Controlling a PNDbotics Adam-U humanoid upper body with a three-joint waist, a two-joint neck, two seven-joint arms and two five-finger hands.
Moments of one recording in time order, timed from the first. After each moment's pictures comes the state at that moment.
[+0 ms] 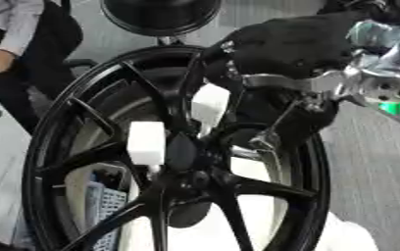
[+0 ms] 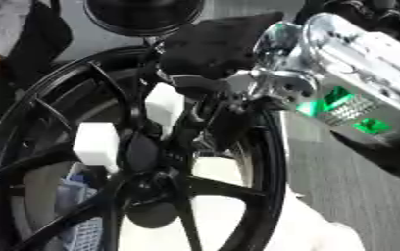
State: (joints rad) left arm -0.27 0.67 0.09 -1.99 0.22 0.09 0.27; right arm -1.19 -0.70 0.73 -1.88 0.61 0.08 0.69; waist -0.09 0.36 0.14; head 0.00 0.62
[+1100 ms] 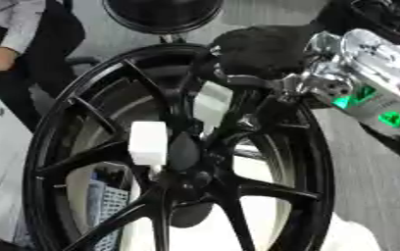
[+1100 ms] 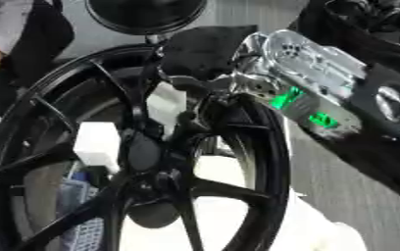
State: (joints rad) left arm -0.27 0.64 0.09 -1.99 0.22 0.10 0.27; right arm -1.17 -0.62 0.74 -1.72 0.69 -0.05 0.59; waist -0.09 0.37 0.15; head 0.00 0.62
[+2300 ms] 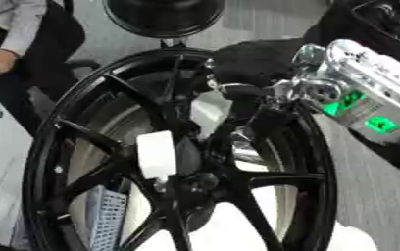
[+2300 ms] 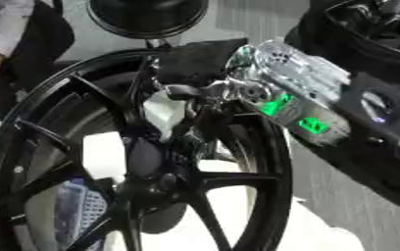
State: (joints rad) left arm -0.26 0.63 0.10 -1.99 0.22 0.11 0.28; right arm -1.17 -0.60 0.74 -1.68 0.60 -0.04 0.62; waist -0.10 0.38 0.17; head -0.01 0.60
